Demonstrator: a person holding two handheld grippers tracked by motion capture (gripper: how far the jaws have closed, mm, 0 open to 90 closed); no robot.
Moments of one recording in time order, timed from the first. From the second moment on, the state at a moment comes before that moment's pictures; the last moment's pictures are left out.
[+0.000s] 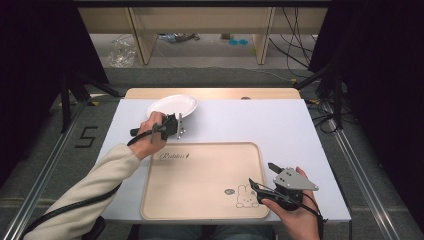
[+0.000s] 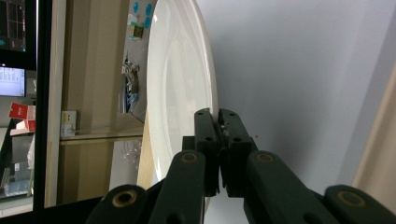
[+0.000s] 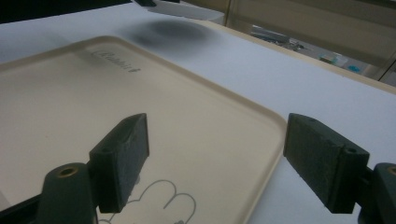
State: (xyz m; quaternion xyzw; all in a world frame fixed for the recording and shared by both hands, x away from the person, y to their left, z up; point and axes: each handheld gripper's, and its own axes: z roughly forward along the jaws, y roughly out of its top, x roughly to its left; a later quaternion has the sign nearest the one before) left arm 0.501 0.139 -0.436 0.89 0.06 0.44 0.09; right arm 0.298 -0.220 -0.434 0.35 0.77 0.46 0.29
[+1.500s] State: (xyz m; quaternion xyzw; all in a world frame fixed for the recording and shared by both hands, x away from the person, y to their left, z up) left arm 0.431 0.136 -0.419 0.87 0.01 0.47 0.12; right arm 0.298 -0.220 -0.434 0.35 0.76 0.46 0.29
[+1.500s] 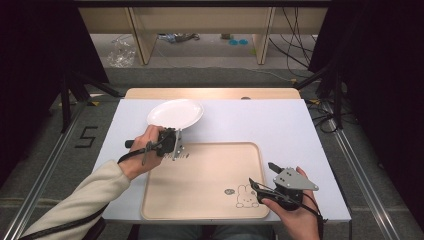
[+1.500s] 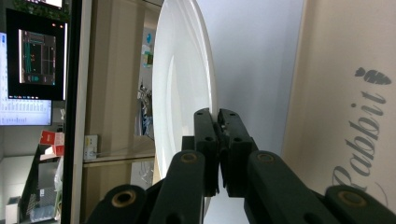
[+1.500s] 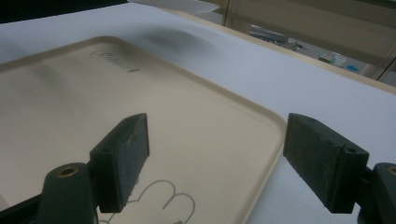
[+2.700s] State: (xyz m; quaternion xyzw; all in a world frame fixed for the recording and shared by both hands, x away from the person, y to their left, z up) left arm 0.385 0.137 -0.404 0.86 -0.02 0.48 0.14; right arm 0.297 -0.219 -0.433 0.35 0.76 0.46 0.29
